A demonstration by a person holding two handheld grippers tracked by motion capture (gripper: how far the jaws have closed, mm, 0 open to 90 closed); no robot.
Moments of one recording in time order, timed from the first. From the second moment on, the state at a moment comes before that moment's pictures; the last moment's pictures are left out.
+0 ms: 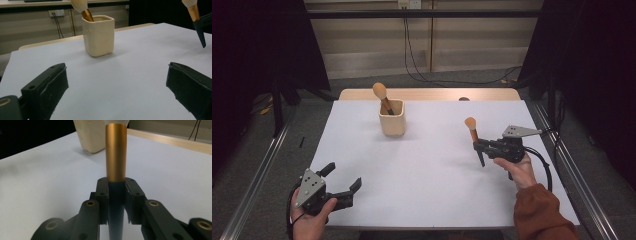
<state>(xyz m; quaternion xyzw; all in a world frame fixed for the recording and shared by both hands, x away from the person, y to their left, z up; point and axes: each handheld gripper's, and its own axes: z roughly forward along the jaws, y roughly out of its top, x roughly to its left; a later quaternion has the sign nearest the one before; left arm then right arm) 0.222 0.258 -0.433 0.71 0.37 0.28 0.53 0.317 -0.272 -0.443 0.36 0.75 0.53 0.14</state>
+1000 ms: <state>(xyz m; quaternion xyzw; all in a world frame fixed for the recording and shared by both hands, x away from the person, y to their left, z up) 0.221 0.232 -0.422 0.70 0.36 0.26 0.56 0.298 -0.240 -0.440 0.31 0.73 0.60 0.12</state>
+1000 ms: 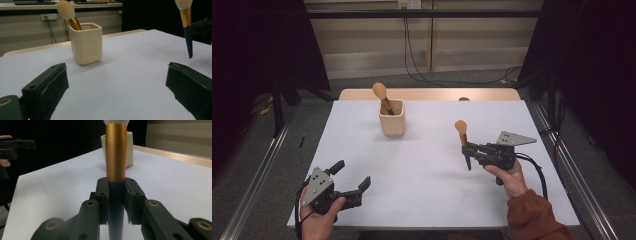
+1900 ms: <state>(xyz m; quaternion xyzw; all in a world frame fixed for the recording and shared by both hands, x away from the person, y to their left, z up) 0.242 0.159 -0.409 0.73 0.29 0.23 0.57 0.290 -0.206 -0.439 0.27 0.75 0.60 0.10</state>
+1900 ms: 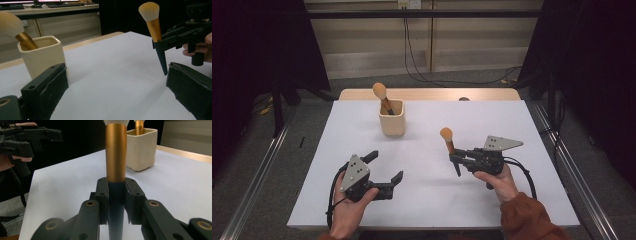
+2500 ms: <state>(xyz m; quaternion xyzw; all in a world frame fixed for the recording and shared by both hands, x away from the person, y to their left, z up) 0.257 0.108 -0.399 0.73 0.26 0.20 0.60 0.288 -0.184 -0.436 0.25 0.75 0.61 0.09</state>
